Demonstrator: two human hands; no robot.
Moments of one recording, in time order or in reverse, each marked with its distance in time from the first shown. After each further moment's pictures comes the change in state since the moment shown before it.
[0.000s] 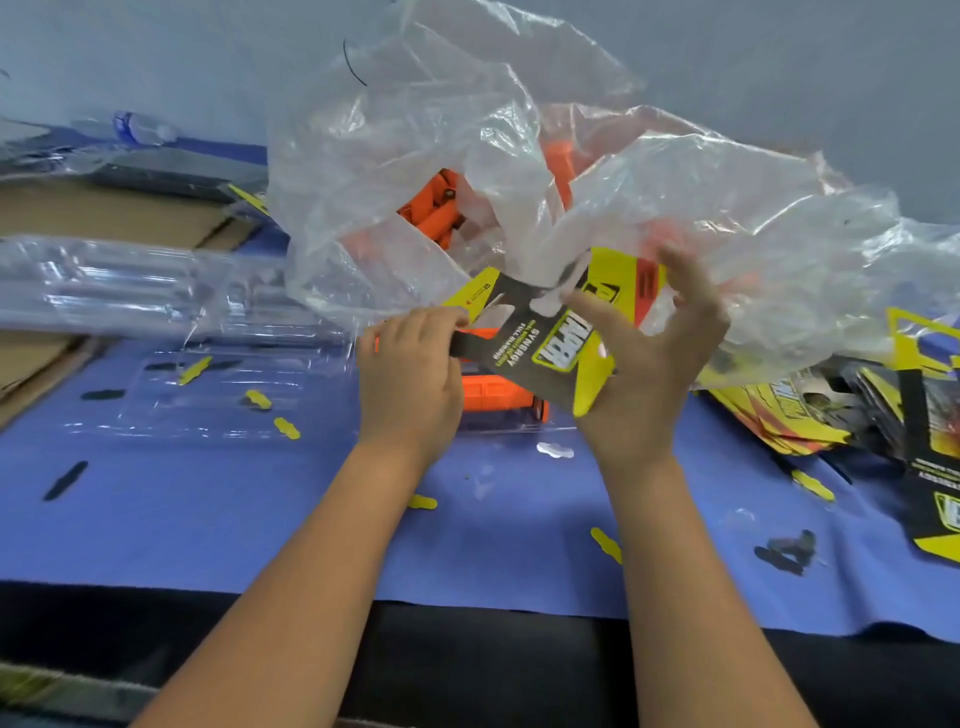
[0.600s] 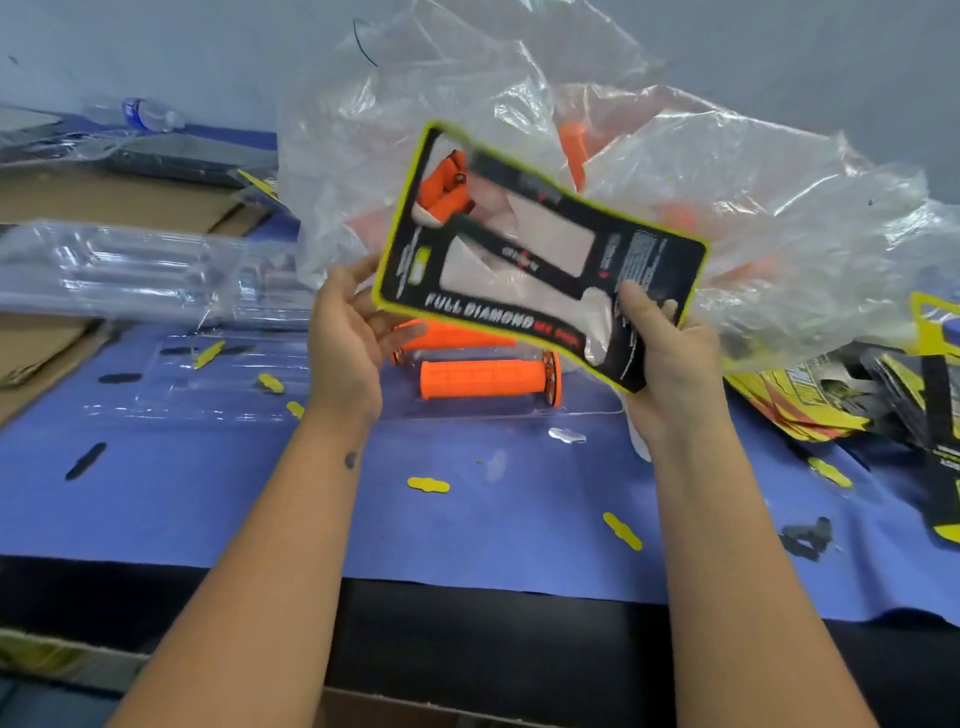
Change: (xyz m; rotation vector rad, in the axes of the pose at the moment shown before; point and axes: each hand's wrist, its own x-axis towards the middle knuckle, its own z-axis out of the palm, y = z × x) left_hand 0.019 -0.038 -0.019 -1.315 0.161 -0.645; right_hand 0.012 0.003 -0.004 0.923 -0.117 1.172
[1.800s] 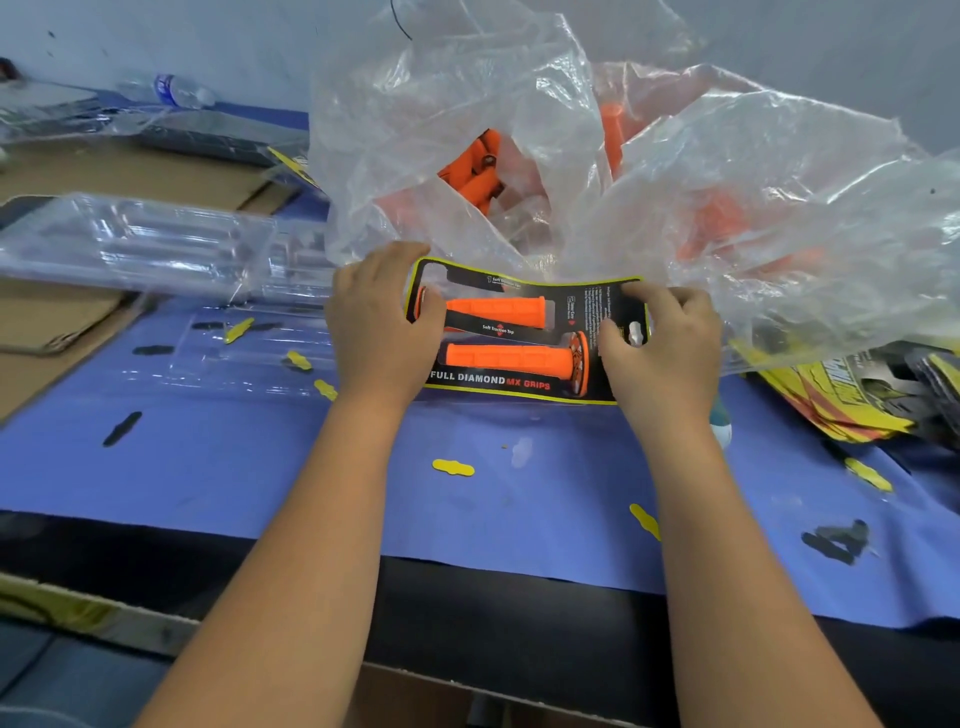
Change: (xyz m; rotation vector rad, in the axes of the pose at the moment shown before) left_hand 0.001 -0.011 -0.014 1.226 0.080 0.546; right_hand 0.003 0.028 0.000 -1.219 0.128 -0.480
